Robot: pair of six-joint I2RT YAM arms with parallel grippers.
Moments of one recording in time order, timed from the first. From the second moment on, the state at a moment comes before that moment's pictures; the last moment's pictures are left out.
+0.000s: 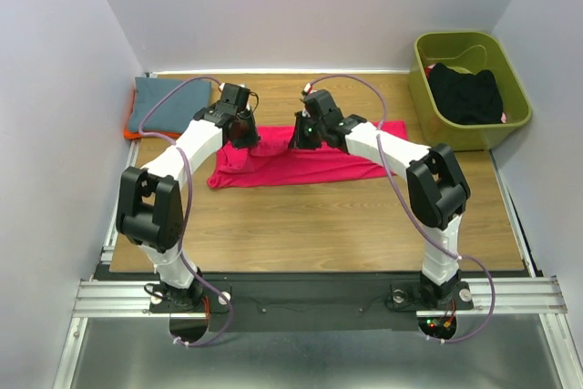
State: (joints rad) left arm -0.35 1.67 1.32 -0.56 -0.01 -0.53; right arm 0.65 1.97 1.54 -0.29 -0.14 0.60
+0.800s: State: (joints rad) left arm -0.29 1.90 1.48 -0.50 0.01 -0.35; right arm 0.62 2.16 1.70 -0.31 -0.13 0.53
